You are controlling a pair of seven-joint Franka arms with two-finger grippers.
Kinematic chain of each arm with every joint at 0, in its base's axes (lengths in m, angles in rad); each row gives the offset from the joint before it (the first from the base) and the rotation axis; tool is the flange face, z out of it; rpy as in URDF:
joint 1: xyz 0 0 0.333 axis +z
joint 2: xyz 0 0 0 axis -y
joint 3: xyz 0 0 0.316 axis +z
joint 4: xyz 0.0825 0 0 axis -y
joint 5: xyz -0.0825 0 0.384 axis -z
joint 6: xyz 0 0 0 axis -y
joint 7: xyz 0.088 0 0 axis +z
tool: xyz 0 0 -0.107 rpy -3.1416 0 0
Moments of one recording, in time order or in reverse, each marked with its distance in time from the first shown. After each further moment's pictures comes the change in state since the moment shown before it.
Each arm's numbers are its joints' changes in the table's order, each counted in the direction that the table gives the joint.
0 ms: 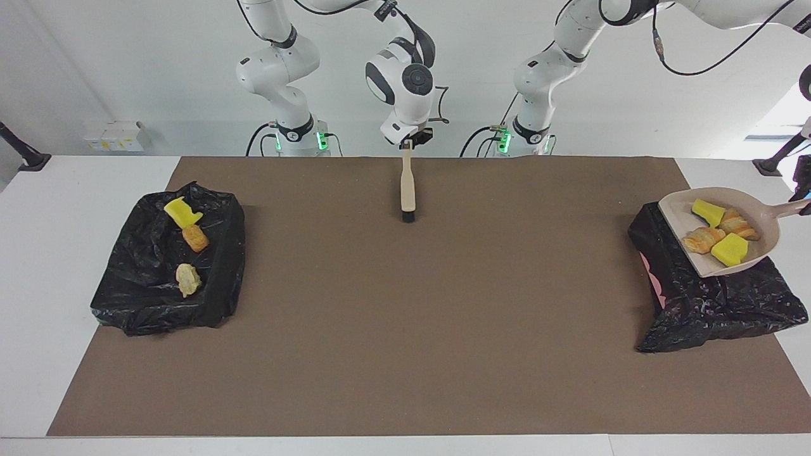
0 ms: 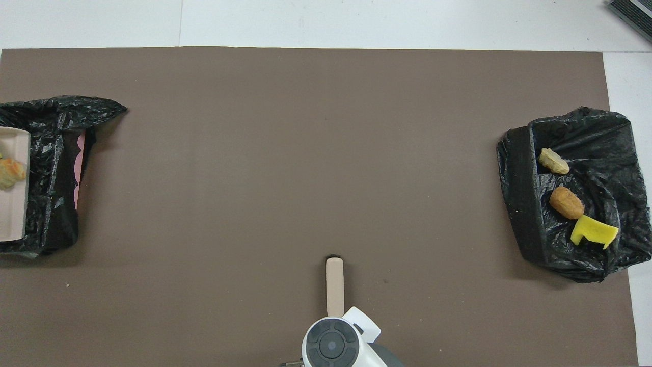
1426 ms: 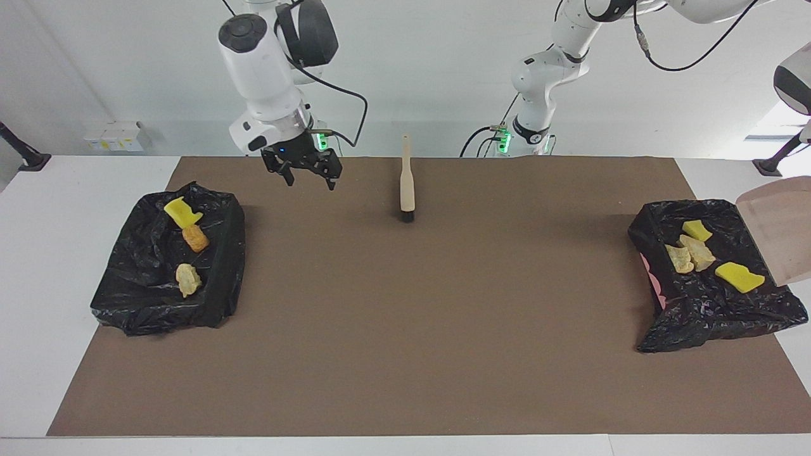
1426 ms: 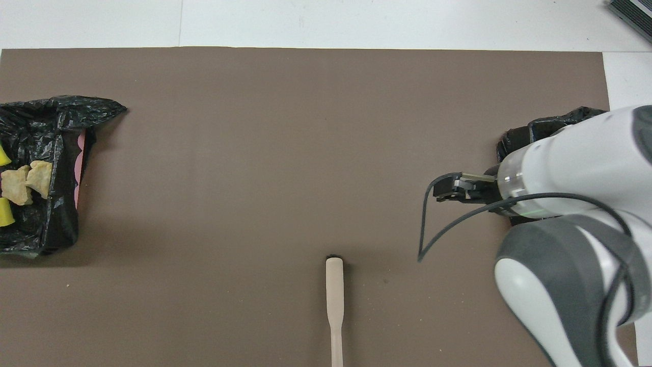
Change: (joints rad) left arm -0.174 0.057 -0.019 0.013 -0.709 0.079 0.301; right arm -0.696 -0.007 -0.030 0.556 0.253 -0.223 0.342
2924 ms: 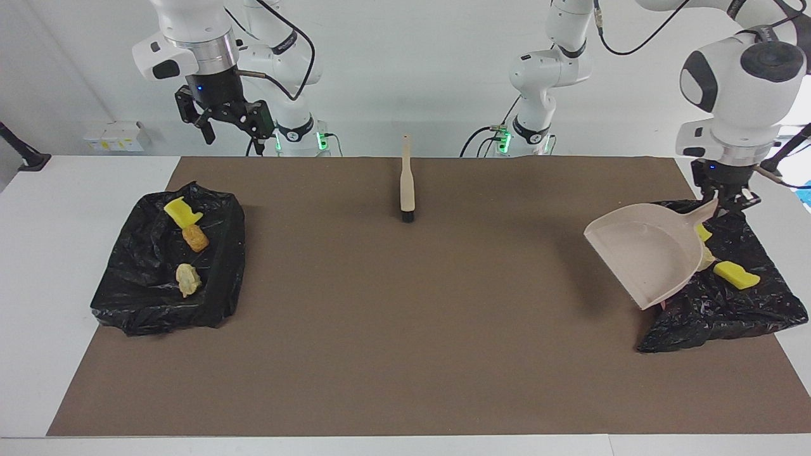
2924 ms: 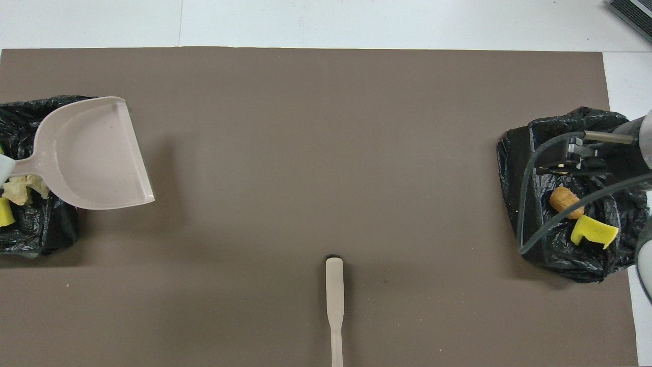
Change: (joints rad) left arm -0.283 0.246 -0.026 -0.391 0.525 -0.132 0.559; right arm -0.046 -0.069 -0.011 0.359 0.170 -0.303 0.023
